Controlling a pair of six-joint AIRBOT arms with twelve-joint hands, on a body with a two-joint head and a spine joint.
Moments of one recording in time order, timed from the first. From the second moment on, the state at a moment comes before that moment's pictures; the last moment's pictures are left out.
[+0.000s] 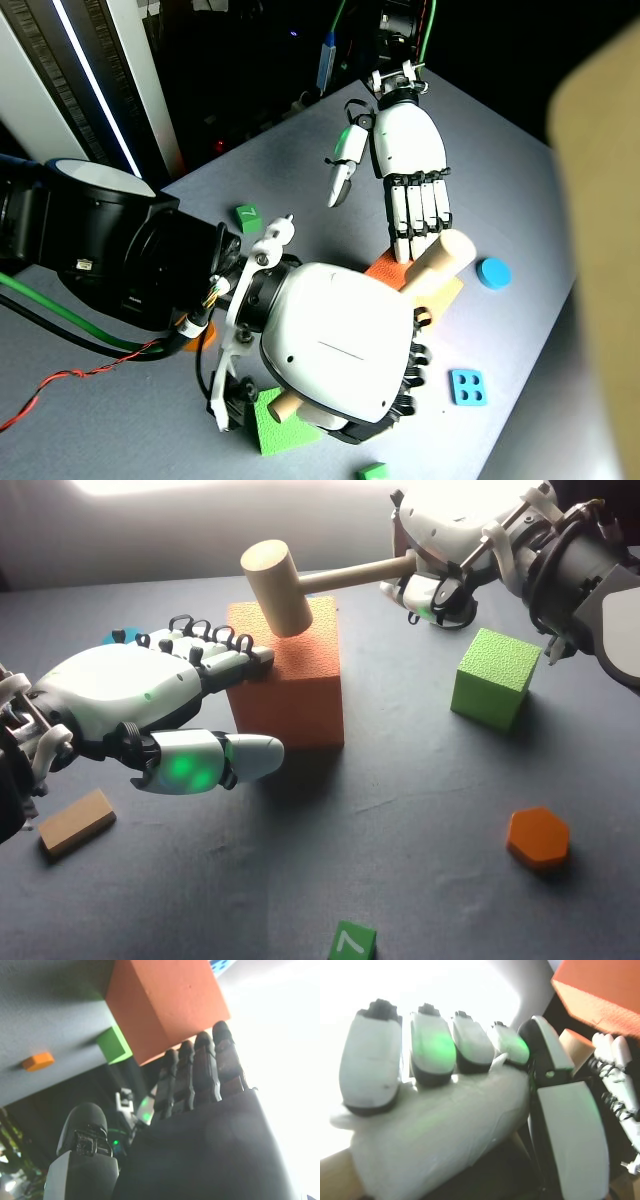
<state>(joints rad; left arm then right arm) 0.63 -0.92 0.98 -0.26 -0.54 1.04 -0.25 -1.33 1.25 -2.24 -0.58 1.06</state>
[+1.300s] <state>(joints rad) 0.63 -0.93 0.98 -0.26 -0.55 1.04 -0.43 -0.95 0.83 -2.47 -0.58 1.18</state>
